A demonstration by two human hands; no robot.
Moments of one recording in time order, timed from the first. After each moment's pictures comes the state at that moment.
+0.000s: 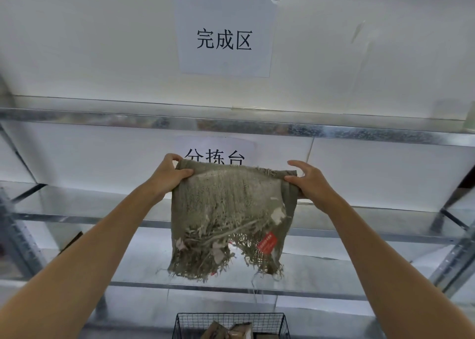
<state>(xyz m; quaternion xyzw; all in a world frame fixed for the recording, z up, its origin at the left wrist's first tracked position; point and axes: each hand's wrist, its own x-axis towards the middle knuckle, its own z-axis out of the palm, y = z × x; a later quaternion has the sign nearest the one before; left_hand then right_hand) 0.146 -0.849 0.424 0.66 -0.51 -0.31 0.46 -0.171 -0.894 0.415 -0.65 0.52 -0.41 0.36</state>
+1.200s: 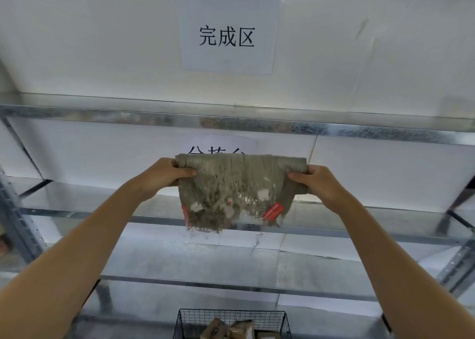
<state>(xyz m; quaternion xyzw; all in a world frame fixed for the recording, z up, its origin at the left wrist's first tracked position) 0.152 -0.831 0.436 0.61 -0.54 -0.39 0.43 -0.183 -0.887 0.420 -0.63 0.49 -0.42 0.43</state>
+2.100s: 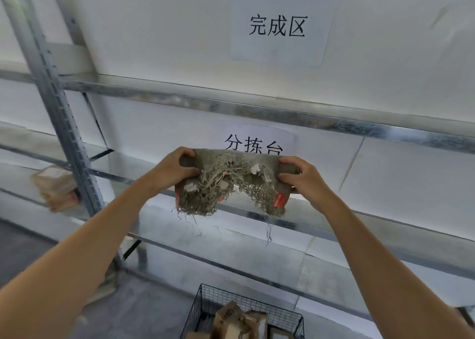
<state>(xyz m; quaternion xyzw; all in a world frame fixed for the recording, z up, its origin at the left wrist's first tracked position) 0.169 -0.776 0.414 0.70 -0.51 -0.24 0.43 -0.114 -0.890 0.401 -0.70 0.39 -0.36 0.47</state>
